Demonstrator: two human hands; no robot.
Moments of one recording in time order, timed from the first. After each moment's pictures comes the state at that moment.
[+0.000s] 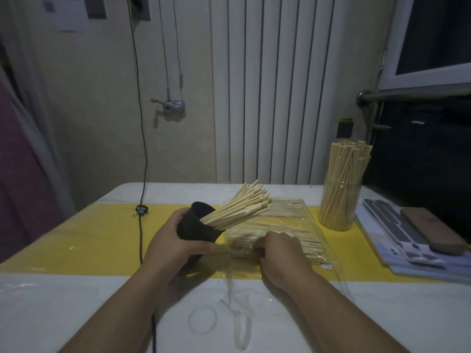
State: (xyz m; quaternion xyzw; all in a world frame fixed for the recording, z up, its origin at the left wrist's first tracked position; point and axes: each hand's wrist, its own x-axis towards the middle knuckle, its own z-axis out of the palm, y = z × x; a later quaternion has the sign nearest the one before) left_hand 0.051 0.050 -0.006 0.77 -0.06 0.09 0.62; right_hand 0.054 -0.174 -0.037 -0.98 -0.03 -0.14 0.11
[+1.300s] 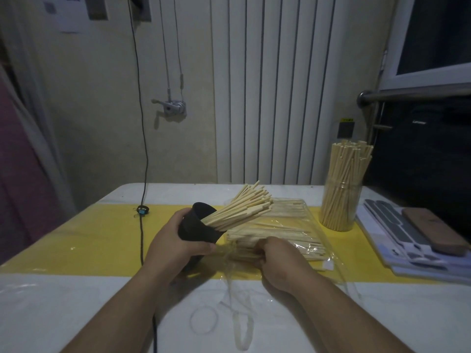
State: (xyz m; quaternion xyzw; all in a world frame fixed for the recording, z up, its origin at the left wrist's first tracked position) left_hand 0.049 0.049 -0.005 0.78 -0.06 0.09 0.62; right_hand 0.052 -0.174 -0.038 -0.98 -0.03 -0.07 0.19
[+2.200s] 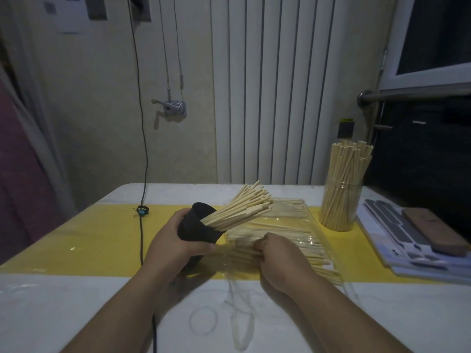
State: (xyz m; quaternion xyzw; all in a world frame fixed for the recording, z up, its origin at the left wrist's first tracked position) left_hand 0.049 0.050 -0.005 0.78 -0.07 0.10 0.61; right_hand 0.044 -0.169 -0.030 -0.98 -0.05 -0.12 0.14
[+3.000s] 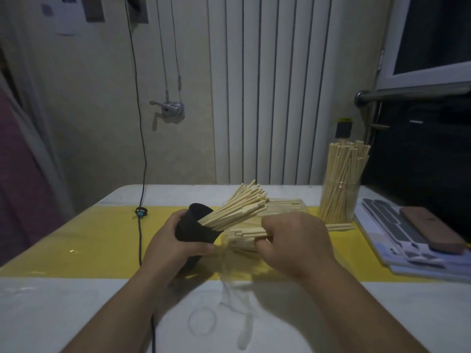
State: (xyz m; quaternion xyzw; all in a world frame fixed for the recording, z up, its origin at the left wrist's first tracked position) left_hand 0.052 0.050 -0.008 0.78 -0.07 0.10 0.62; right_hand 0.003 -0.172 0.036 -0.93 -0.12 -0.35 0.02
